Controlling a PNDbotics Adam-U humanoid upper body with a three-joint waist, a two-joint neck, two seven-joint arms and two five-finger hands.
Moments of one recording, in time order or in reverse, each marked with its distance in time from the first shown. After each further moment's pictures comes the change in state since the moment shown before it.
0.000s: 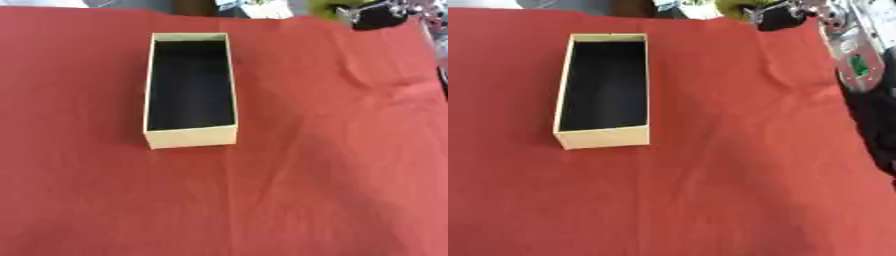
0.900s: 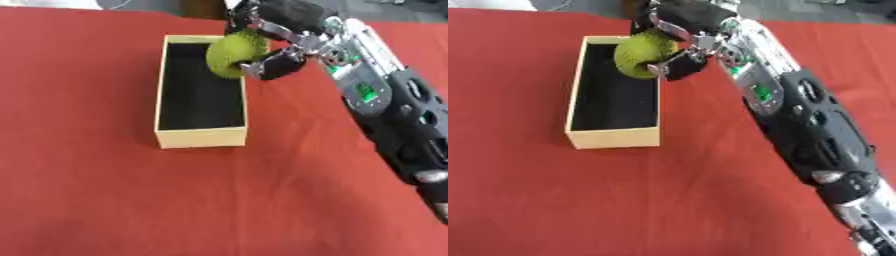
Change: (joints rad) left arm -0.003 -0.004 -0.003 0.000 0.008 0.009 -0.009; right arm -0.065 0.273 0.146 0.184 -0.019 -0.018 -0.008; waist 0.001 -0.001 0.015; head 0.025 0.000
